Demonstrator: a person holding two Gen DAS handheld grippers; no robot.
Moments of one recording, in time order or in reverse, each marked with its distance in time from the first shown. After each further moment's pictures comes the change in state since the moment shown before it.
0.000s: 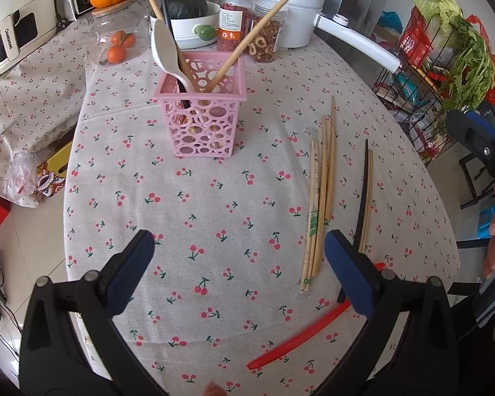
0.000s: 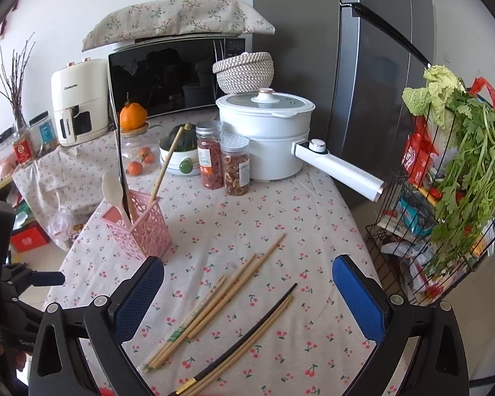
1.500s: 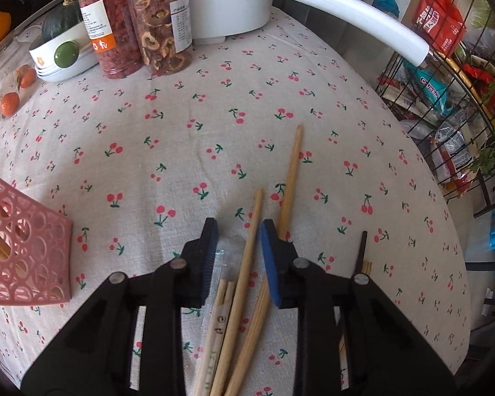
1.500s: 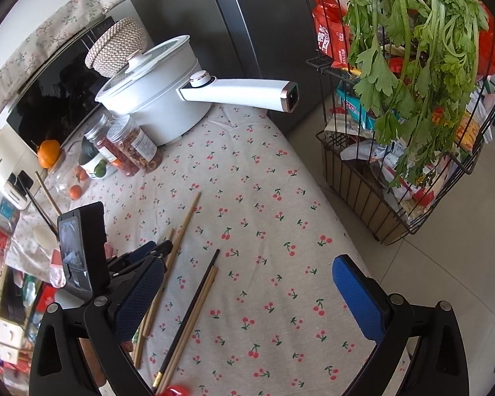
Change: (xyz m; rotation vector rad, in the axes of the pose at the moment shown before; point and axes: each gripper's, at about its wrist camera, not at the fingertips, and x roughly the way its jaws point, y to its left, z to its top) left arm 0.149 -0.117 0.104 0.054 0.028 0.010; right arm 0.044 -0.138 -0.006 0.423 0.278 -0.017
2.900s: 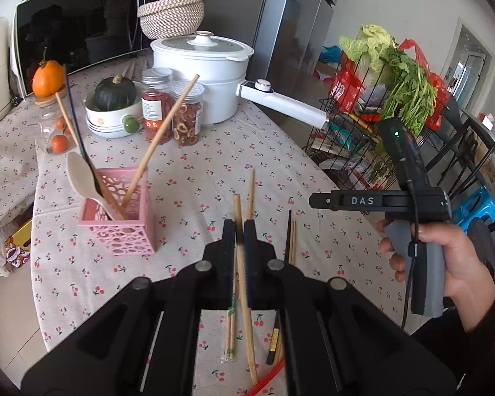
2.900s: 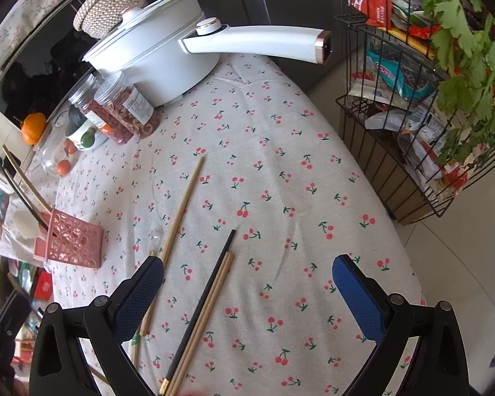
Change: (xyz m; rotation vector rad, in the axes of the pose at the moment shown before) left arm -0.193 0.074 -0.067 0.048 -0.293 -0.197; right arm 0.067 0.035 -0.002 -0.033 0.153 -0.010
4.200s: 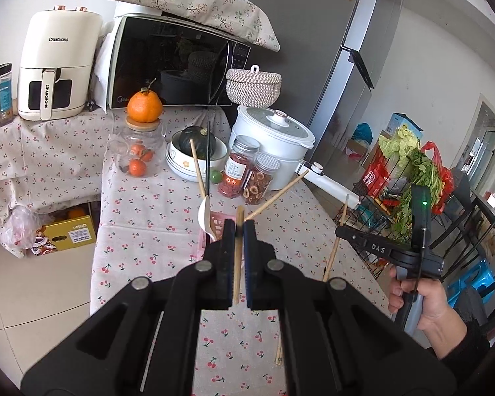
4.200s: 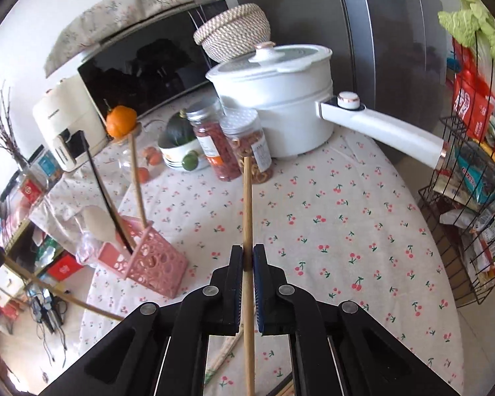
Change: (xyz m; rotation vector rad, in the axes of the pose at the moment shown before) left arm -0.092 0.094 -0.010 -0.205 -0.276 0.058; right arm -0.055 0.101 -0.010 -0.270 -0.321 0.202
